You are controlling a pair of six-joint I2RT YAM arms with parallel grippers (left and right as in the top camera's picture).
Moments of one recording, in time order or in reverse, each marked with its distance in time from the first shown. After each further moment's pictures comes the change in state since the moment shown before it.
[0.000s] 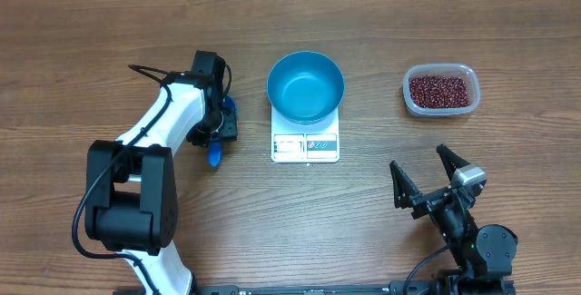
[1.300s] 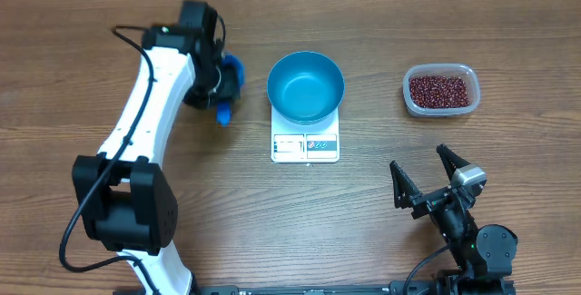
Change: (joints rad) left arm 0.003 0.000 0.439 -0.316 0.172 -0.037; right arm 0.000 0.000 0.000 0.000 0.000 0.000
